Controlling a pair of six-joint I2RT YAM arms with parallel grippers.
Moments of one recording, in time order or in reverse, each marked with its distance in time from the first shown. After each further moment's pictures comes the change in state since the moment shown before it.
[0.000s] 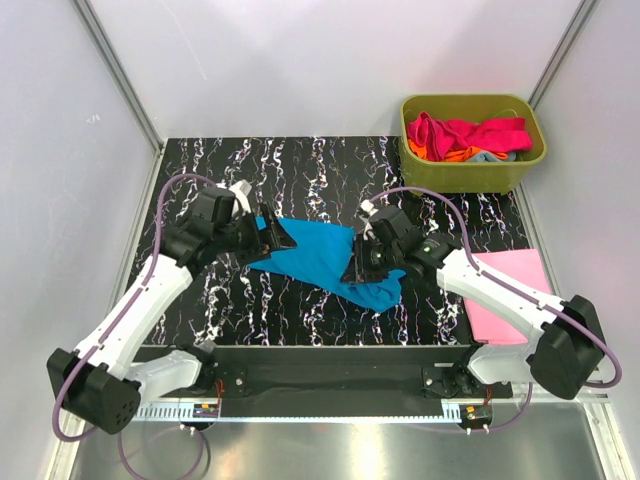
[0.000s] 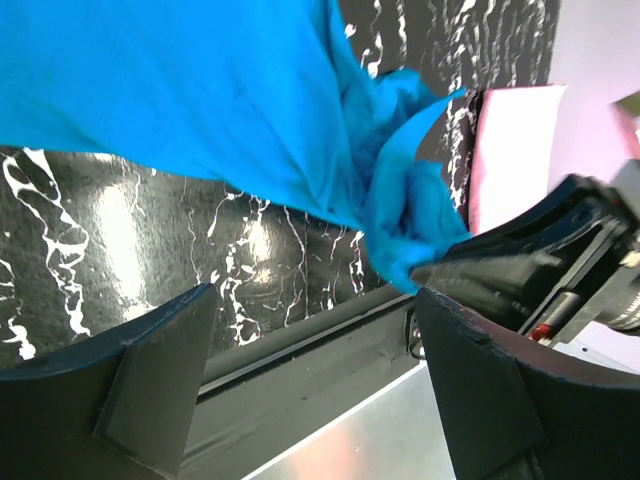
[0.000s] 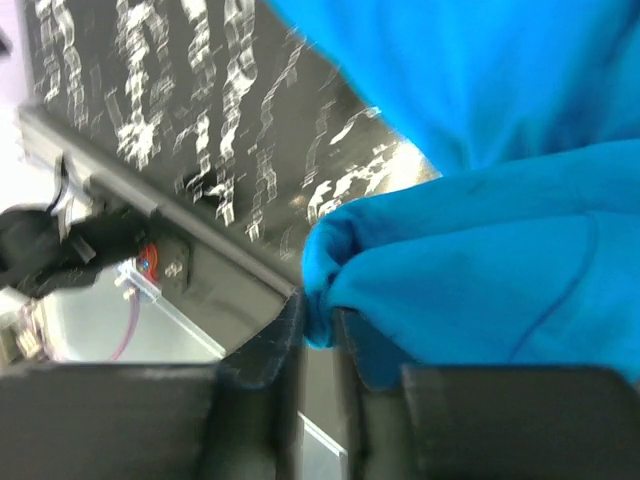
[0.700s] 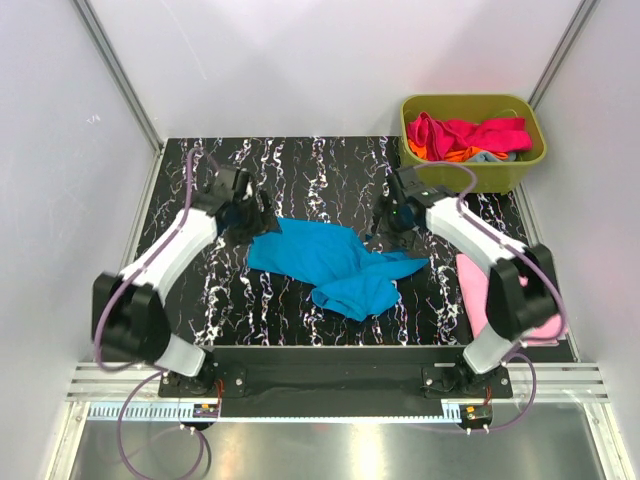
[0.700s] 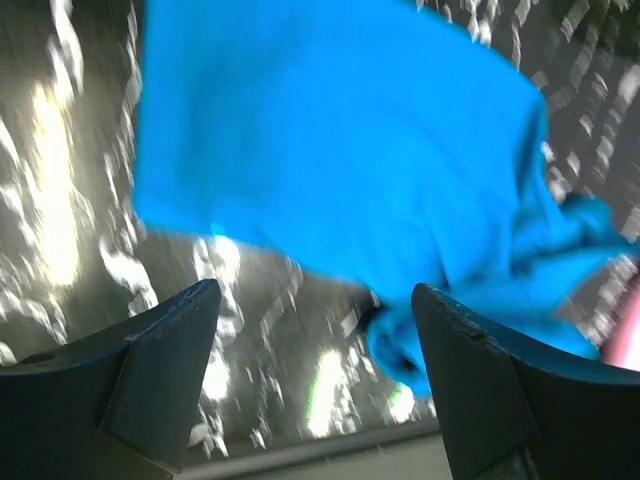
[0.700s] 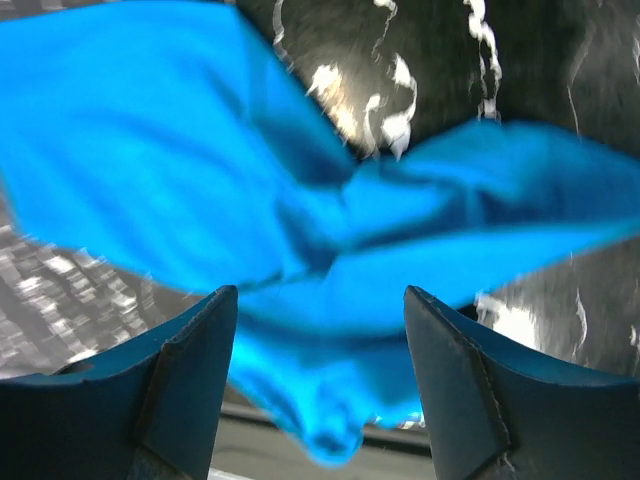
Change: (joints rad) left arm 0.105 0.318 0.104 -0.007 -0.227 0.108; right arm -0.313 0.313 0.272 -0.226 0.159 0.075
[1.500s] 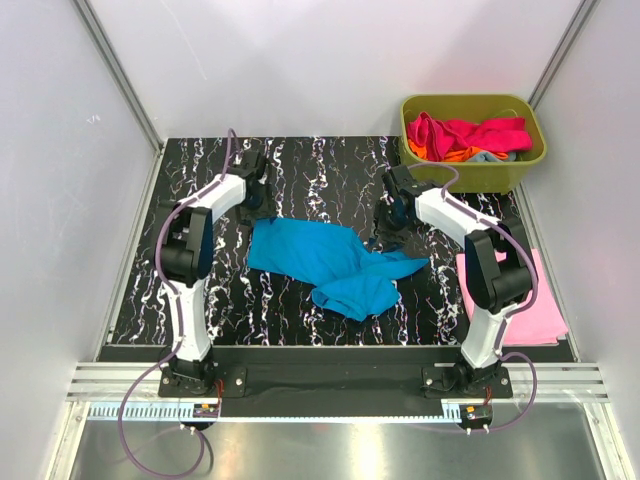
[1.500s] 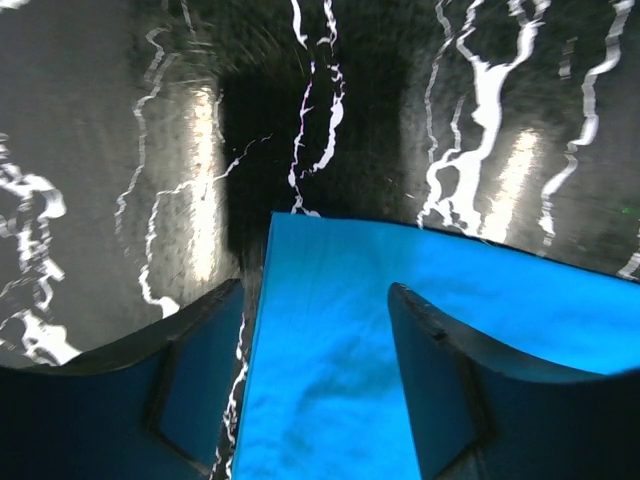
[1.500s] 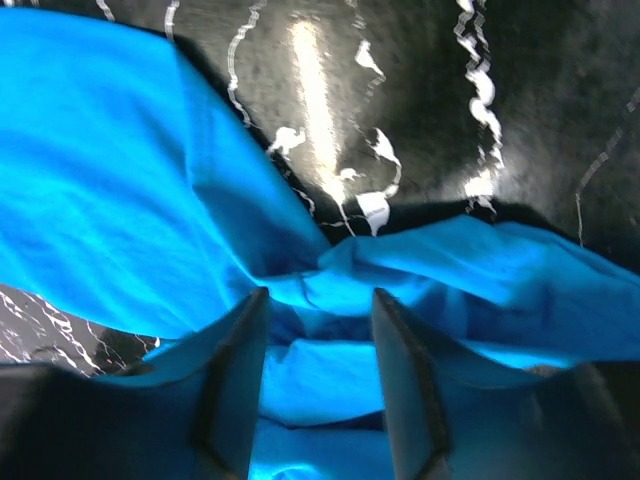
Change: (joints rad) left arm 0.074 0.651 0.415 0.048 -0.200 0.237; right arm -0.048 0.251 0.087 0.023 -0.069 -0.158
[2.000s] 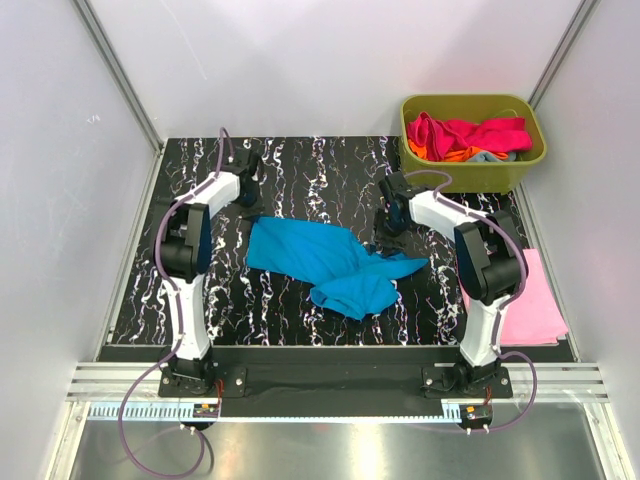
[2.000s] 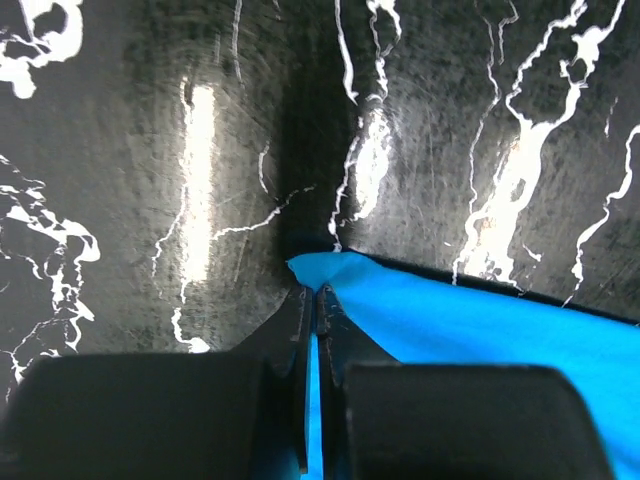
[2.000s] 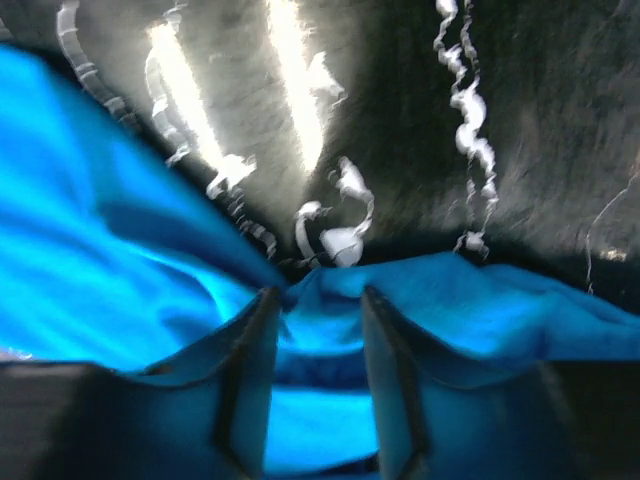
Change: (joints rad) left arm 0.048 0.048 0.037 0.009 0.024 0.018; right arm 0.000 0.074 -0.014 0.028 -0.002 -0.009
